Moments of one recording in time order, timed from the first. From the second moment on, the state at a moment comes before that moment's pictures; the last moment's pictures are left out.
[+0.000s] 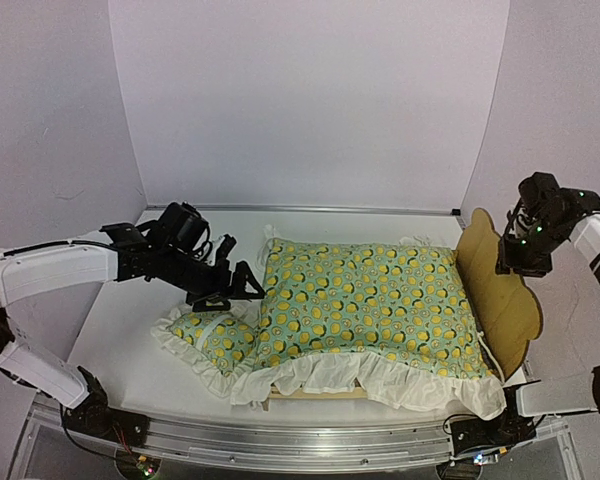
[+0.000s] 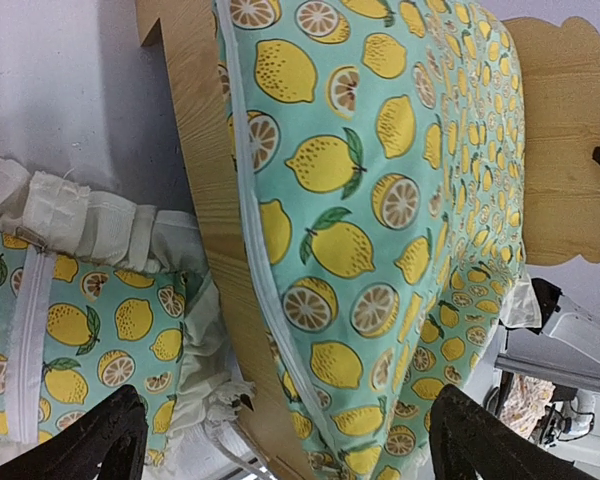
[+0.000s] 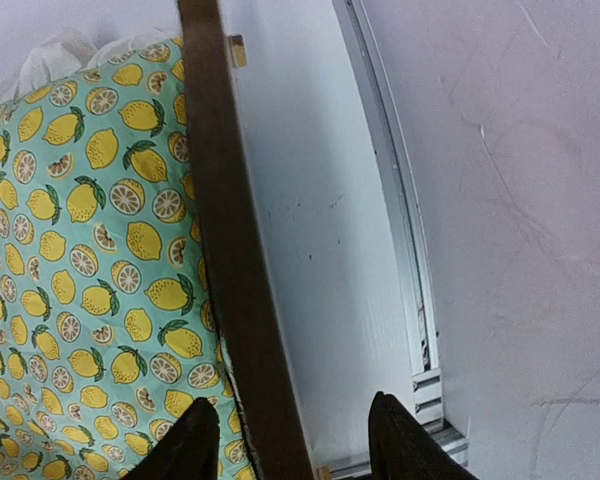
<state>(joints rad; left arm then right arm) -0.76 1.36 1.02 -0.51 0.39 -0.74 0.03 1.15 1.23 -1.21 0.14 0.19</state>
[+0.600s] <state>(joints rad) -0.62 1.66 1.07 -0.21 0.43 -0.78 0.04 1.37 1.34 -0.97 0.05 0.20</state>
